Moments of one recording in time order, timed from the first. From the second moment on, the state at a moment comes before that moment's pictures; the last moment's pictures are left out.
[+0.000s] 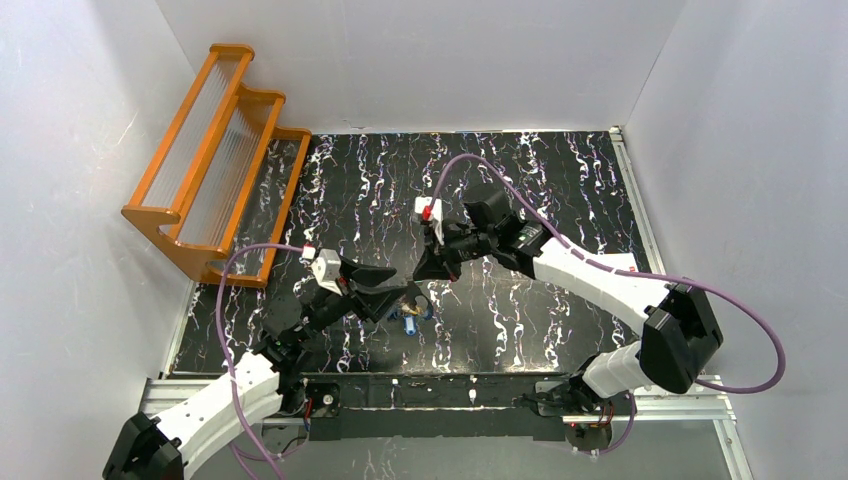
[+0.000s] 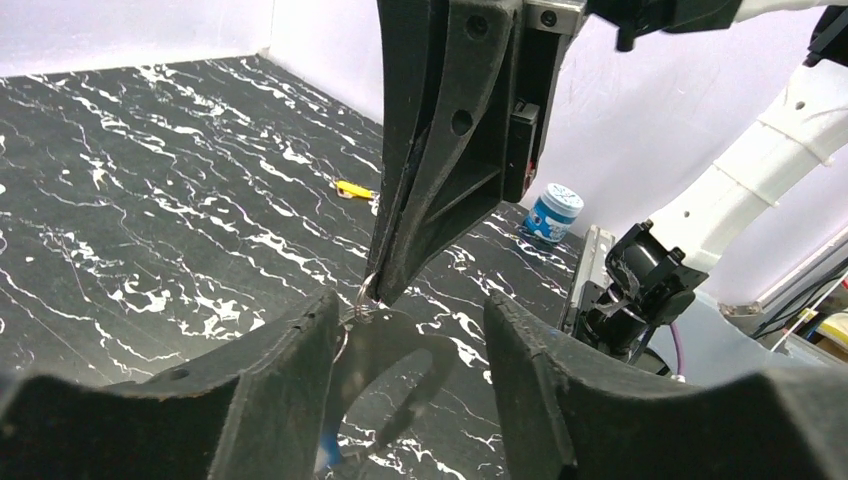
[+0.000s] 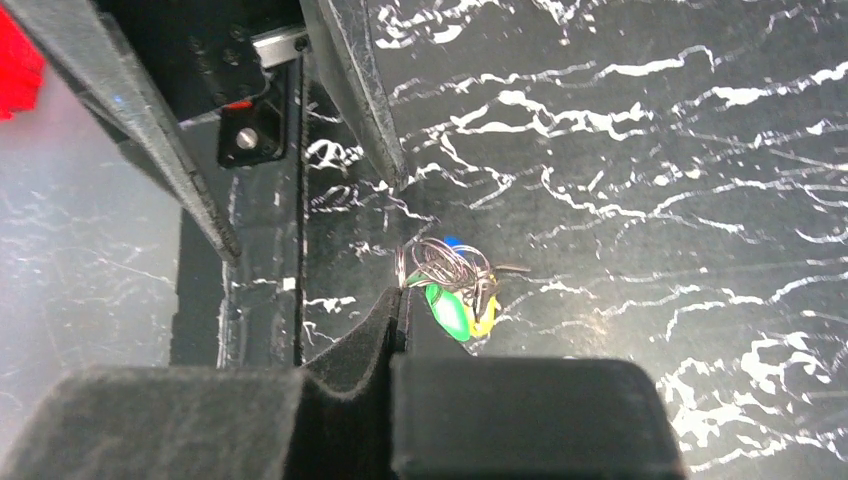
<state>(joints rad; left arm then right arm) -0.66 0.60 0.12 0.72 0.35 -0.45 0.81 1.41 1.06 -0.20 -0.80 -0.14</state>
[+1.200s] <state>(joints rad) -0.66 0.42 0.13 0.38 0.15 -0.34 0.74 1.44 1.04 -0.17 -0.68 -0.15</state>
